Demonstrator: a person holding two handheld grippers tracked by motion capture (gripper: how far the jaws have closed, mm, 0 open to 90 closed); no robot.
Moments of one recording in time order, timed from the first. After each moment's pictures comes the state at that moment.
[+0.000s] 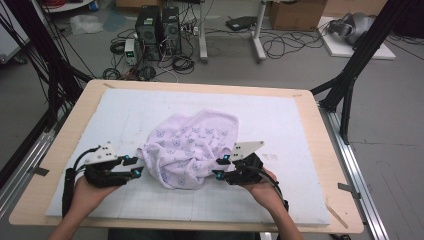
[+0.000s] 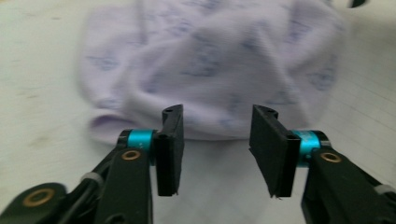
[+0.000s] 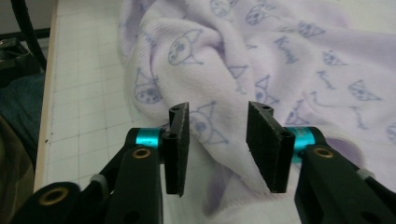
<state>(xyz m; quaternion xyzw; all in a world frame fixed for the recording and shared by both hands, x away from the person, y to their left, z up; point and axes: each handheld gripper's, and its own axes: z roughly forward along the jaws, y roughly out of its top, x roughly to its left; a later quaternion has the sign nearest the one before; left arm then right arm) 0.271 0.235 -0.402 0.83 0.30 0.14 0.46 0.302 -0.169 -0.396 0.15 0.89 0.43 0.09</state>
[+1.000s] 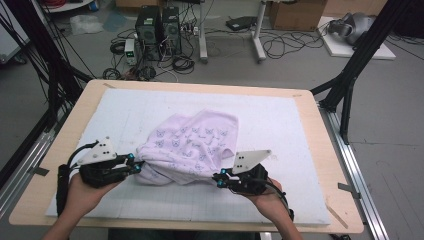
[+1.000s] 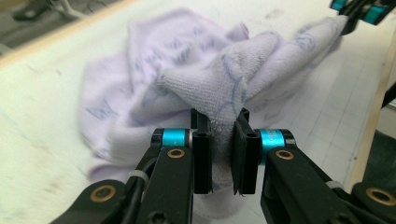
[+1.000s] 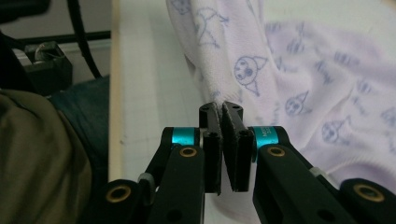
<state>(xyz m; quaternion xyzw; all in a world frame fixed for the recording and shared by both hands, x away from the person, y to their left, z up) 0.252 0.223 -0.335 0.83 0.25 0.18 0.47 0.259 -0.172 -0.360 0.11 0.88 0.46 0.07</state>
